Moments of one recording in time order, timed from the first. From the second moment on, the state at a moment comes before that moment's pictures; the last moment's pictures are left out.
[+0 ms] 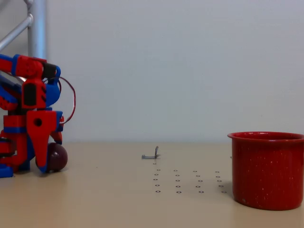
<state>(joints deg) 13.4 139.2 149.9 80.9 -109.9</state>
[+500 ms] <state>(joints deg) 9.2 139.0 148.2 82.4 -108.7</state>
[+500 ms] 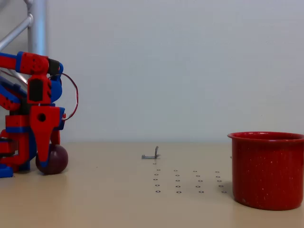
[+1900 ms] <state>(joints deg) 16.1 131.9 142.8 69.4 -112.8</state>
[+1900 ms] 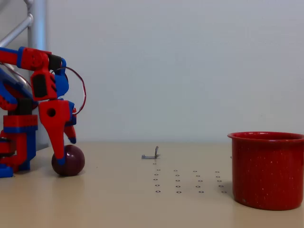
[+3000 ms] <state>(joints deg) 18.5 128.7 143.8 59.9 -114.5</state>
